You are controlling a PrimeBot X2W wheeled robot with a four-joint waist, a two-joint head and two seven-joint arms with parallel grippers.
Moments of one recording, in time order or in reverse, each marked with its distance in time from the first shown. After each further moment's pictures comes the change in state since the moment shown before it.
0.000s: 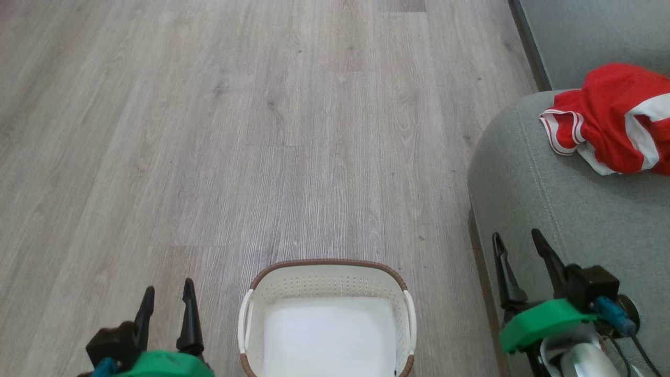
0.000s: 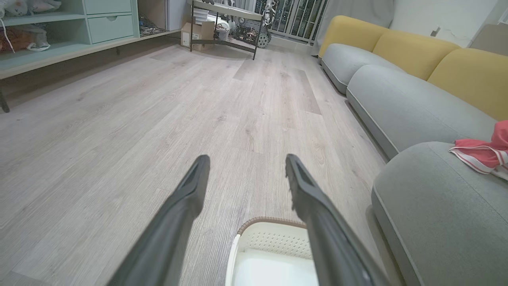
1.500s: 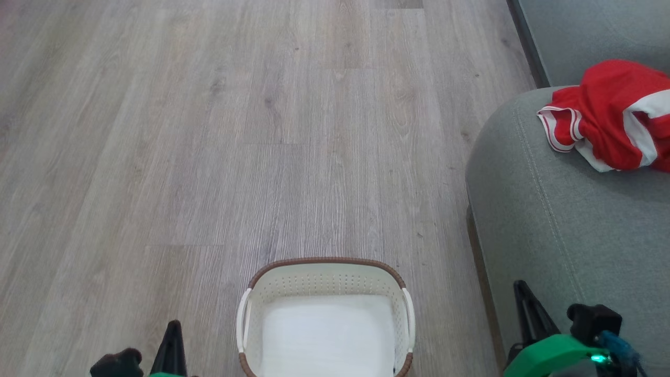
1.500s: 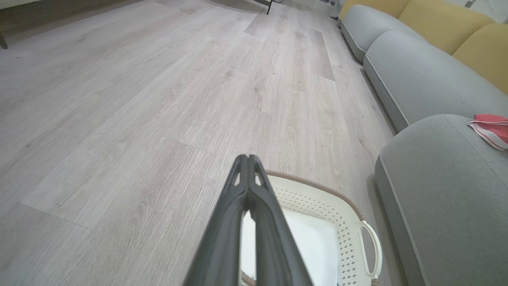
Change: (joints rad) left arm 0.048 -0.038 0.030 0.105 -0.039 -0.035 0.030; right arm 0.098 0.003 -0.010 0.081 0.108 0.000 0.028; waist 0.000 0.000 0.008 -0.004
